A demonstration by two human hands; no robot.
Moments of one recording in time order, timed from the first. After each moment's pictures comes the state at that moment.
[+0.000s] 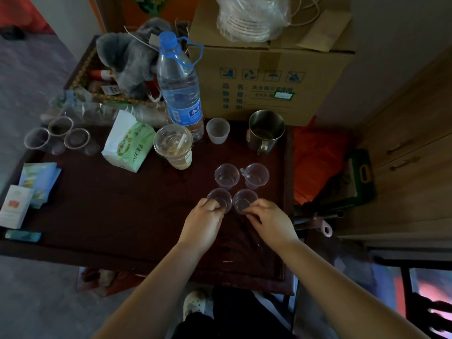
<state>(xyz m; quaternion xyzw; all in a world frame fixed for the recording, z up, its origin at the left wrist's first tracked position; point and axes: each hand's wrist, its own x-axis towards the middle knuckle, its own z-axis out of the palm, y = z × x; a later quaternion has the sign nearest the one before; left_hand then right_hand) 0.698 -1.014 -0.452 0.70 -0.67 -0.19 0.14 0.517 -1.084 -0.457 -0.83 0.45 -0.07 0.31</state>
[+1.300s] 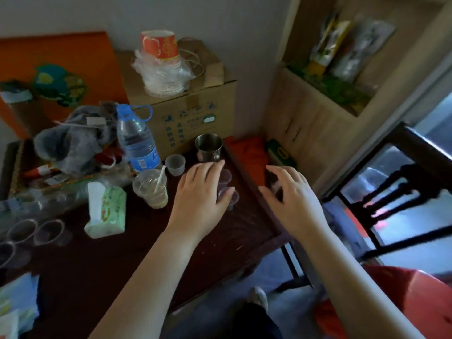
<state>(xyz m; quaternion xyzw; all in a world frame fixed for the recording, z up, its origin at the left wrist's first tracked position) 0.751 -0.983 -0.279 0.49 -0.83 -0.10 0.25 0.553 -0.934 -0.276 -0.67 0.70 -0.27 0.02</state>
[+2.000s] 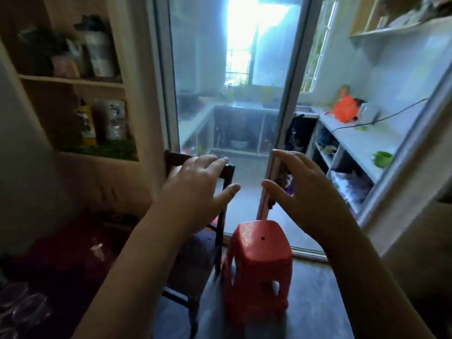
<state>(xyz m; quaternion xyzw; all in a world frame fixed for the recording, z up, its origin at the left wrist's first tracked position) 0.511 -0.728 -0.085 0.03 -0.97 -0.10 0.22 0.429 -0.543 -0.090 -0.36 0.85 -0.31 -0.22</state>
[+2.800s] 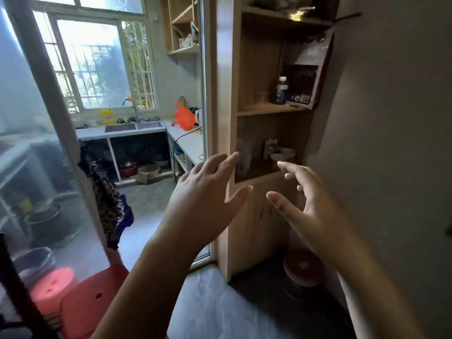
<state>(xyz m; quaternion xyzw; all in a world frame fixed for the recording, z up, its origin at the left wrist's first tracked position) 0.342 -0.191 -0.053 -0.28 -0.90 -0.20 0.25 0.392 -0.006 -0.073 -0.09 0.88 -0.35 -0.31</state>
